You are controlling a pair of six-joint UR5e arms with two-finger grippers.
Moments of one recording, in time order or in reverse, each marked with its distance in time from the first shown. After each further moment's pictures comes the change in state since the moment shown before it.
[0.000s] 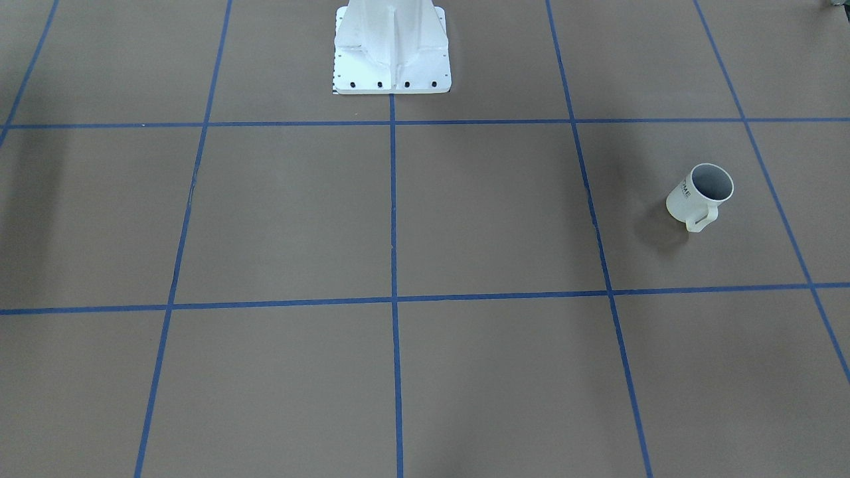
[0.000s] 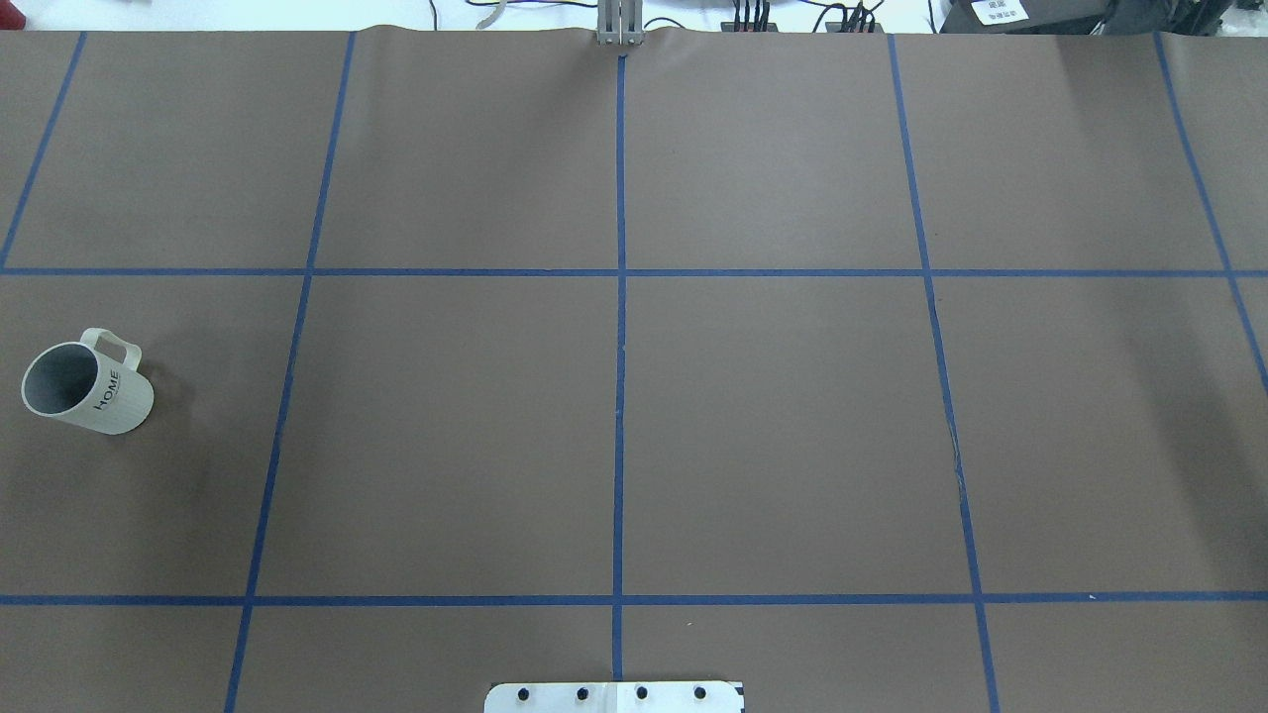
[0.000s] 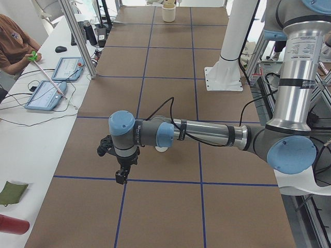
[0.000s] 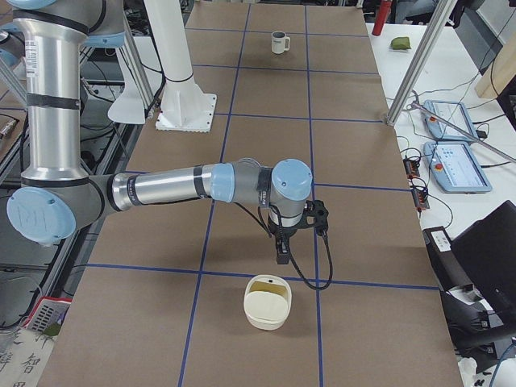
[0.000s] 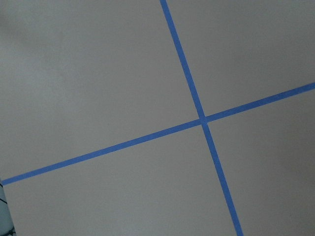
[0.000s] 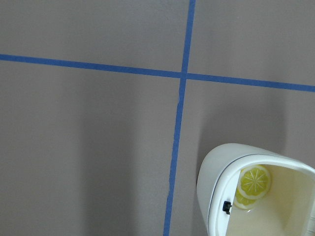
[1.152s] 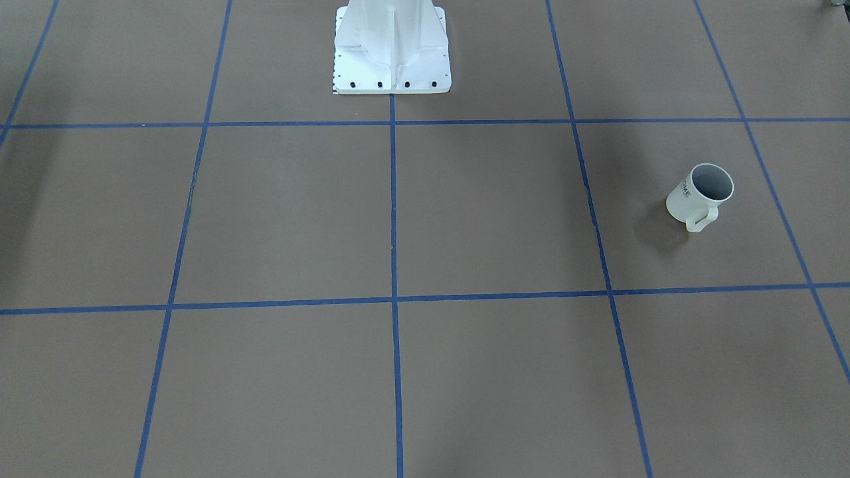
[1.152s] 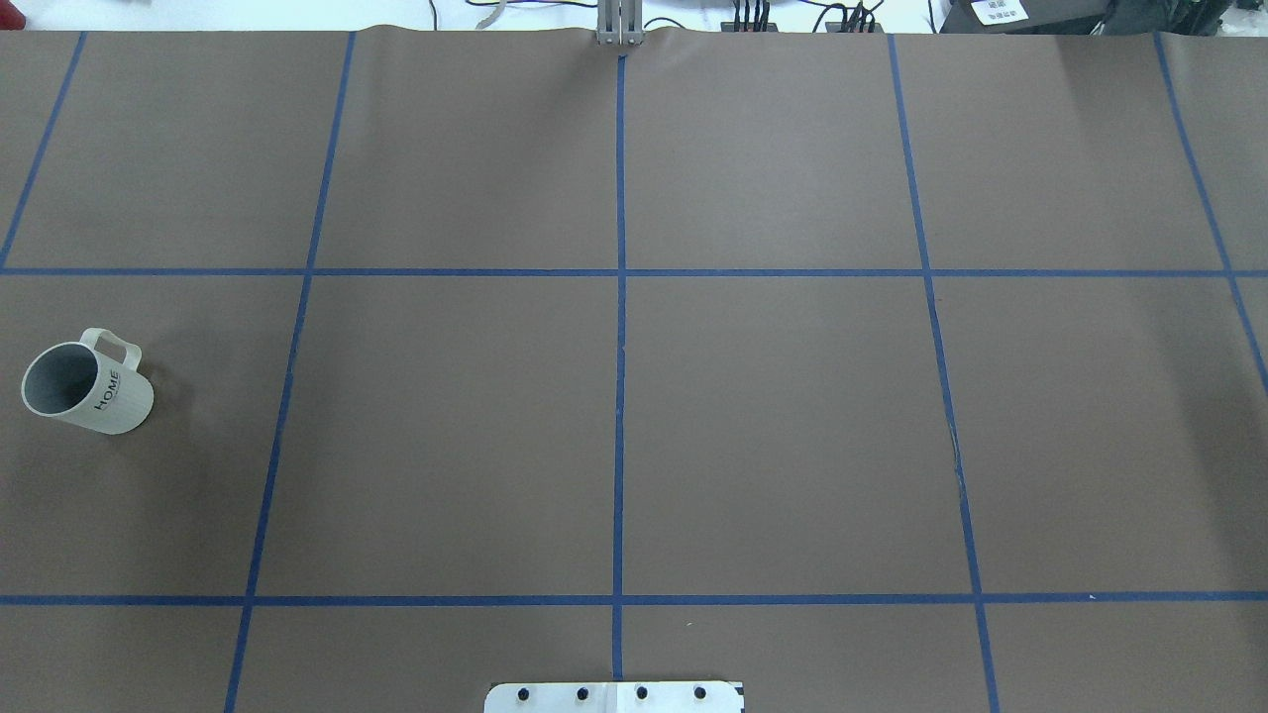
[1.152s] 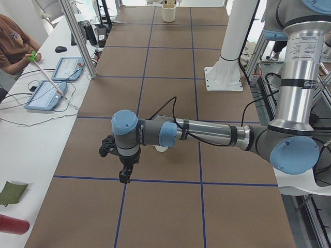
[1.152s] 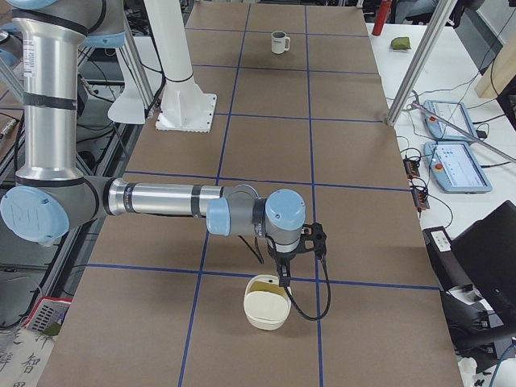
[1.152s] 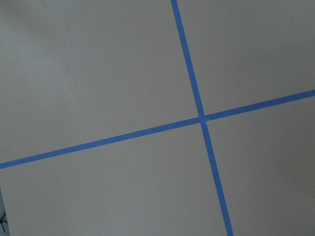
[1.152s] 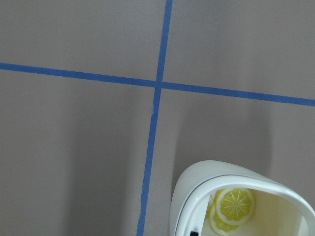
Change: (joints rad) left arm 0.000 0.011 -0.023 0.009 -0.006 -0.037; right arm 0.001 -0.027 -0.143 0.255 0.001 0.033
